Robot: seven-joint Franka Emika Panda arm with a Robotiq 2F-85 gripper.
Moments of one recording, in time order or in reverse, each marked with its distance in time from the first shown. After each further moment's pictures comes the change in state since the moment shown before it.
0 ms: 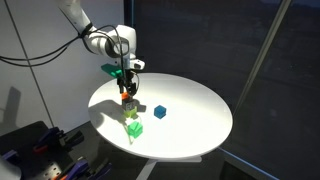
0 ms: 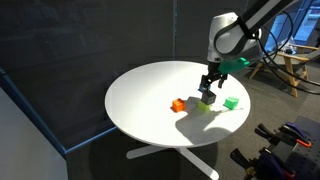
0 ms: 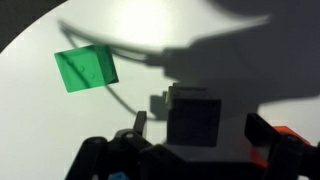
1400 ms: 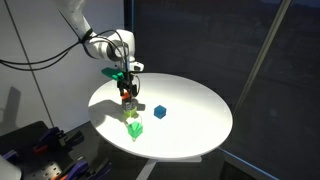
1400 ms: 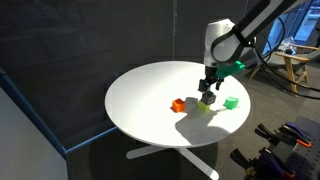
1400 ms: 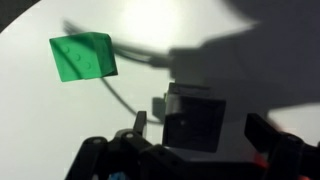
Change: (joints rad) arm 0.050 0.057 -0.031 0.023 -0.063 0.032 0.012
